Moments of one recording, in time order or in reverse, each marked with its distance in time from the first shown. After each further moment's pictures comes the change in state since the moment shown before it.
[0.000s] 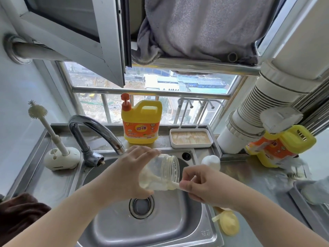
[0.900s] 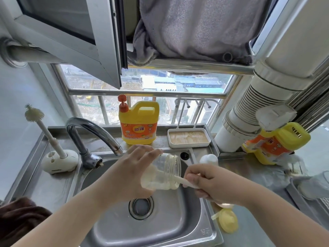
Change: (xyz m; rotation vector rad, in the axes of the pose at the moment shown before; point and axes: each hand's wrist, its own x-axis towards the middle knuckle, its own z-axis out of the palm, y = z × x) left_hand 0.002 0.008 -0.001 0.112 0.041 0.069; right_hand -0.010 0.000 -0.012 0.110 -0.038 0.033
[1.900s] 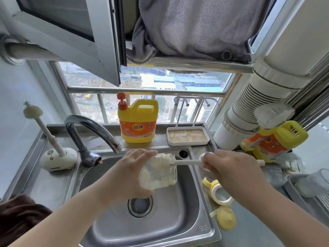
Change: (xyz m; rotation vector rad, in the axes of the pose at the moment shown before) left_hand -0.008 -0.007 0.018 -0.169 -0.075 -0.150; right_hand -0.010 0.027 -0.014 -1.079 0.736 -0.330
